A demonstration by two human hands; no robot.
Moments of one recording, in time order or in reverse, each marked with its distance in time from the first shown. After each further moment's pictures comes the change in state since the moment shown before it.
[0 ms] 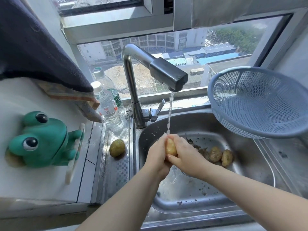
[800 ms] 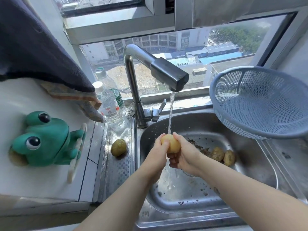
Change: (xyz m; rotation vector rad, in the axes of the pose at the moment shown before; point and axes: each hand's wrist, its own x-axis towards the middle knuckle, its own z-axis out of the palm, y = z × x) left_hand 0.001 0.000 -0.023 0.556 -0.159 0.206; right_hand 0.017 -0.006 0.006 1.078 -0.097 0.692
